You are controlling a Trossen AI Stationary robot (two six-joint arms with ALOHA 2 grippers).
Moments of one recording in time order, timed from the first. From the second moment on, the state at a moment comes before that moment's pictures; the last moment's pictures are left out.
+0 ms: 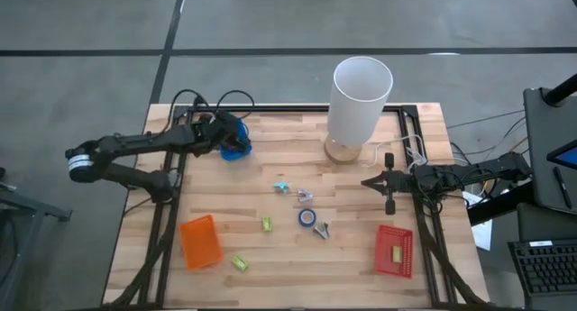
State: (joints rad) left arm 0.41 1.16 0.79 -0.47 -0.52 -0.42; right arm 0.20 0.20 0.06 -0.12 0.29 -0.02
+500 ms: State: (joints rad) left arm 0.43 1.18 0.62 -0.30 -0.25 -0.45; right arm 0.20 0.21 0.06 -0.12 0.29 -0.02
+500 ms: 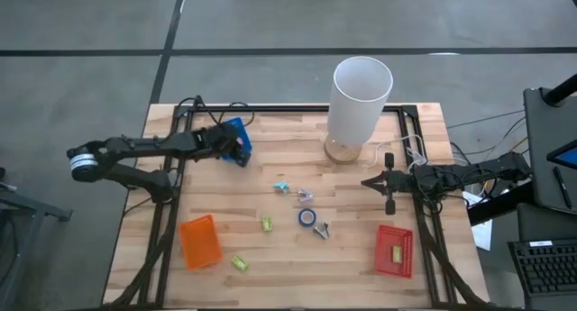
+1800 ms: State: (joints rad) left arm 0.46 1.23 0.56 -0.16 -0.26 -0.40; right arm 0.20 0.21 0.06 -0.12 0.29 -0.02
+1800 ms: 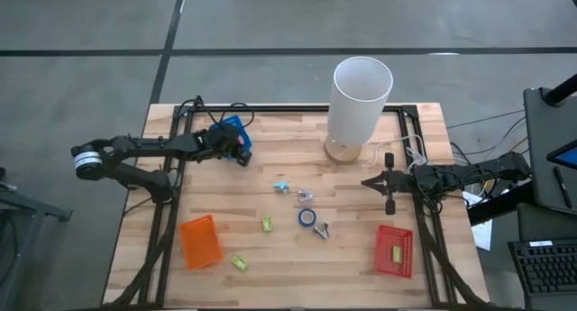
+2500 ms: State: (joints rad) left arm 0.43 1.22 0.56 -0.08 -0.31 -0.30; right arm 0.20 0.21 0.06 -0.12 0.29 -0.02
